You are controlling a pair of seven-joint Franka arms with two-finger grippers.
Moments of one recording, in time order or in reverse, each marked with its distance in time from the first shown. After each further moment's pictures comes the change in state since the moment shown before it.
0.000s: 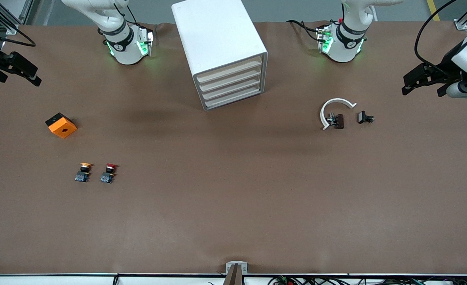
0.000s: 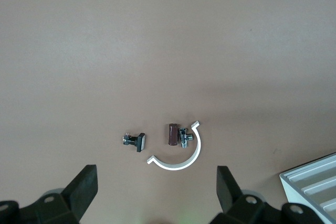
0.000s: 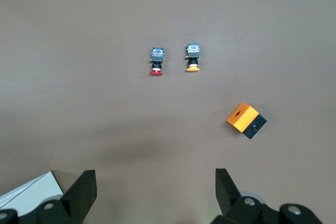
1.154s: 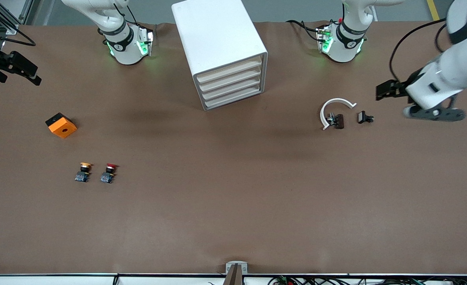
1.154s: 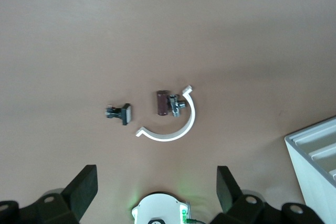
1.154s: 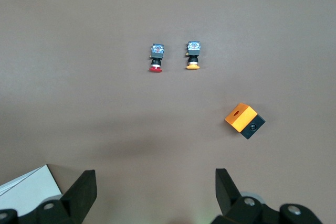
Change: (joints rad) left arm -0.042 0.140 -0.057 -0.041 0.000 -0.068 -0.005; right arm 0.000 -0.001 -0.007 -0.011 0.000 -0.006 -0.042
